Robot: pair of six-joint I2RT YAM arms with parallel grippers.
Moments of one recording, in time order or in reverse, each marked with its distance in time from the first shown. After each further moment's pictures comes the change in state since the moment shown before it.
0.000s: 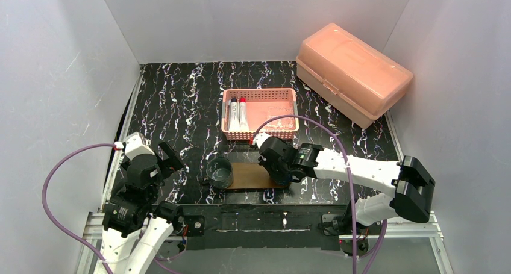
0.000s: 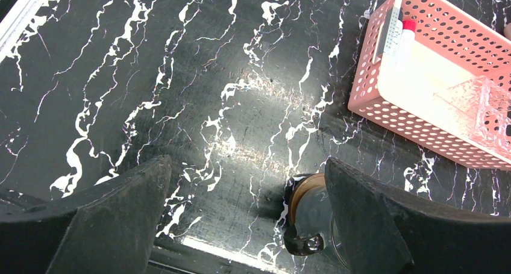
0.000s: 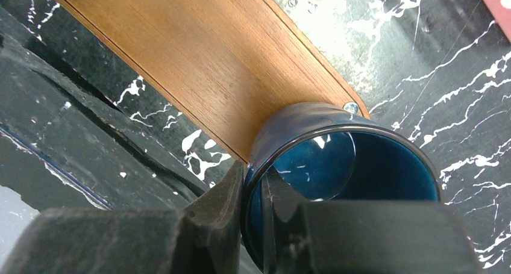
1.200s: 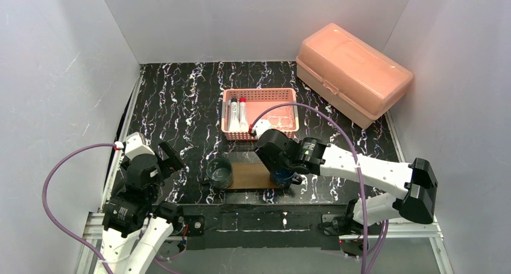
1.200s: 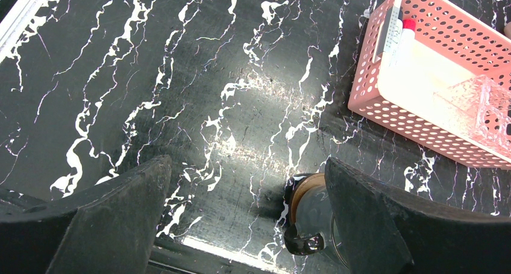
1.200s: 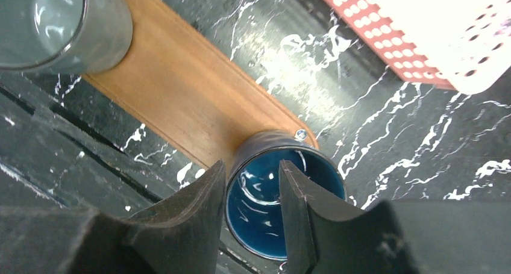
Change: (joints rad) left arm 0.000 0.000 0.000 0.000 0.002 0.003; right arm 0.033 -0.022 0.137 -0.071 0.173 0.017
